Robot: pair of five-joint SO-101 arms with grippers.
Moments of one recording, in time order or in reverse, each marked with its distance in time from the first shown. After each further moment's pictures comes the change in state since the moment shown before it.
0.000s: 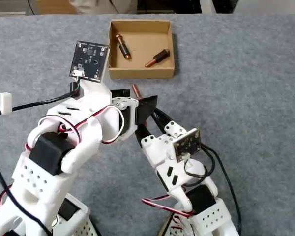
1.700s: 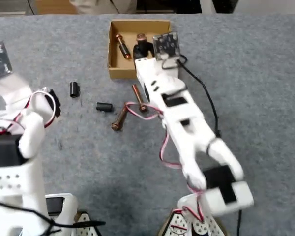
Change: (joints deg) left arm -37.9 -5.5 4.0 8.0 0.1; right arm 12.0 106.4 -64.1 -29.0 0.0
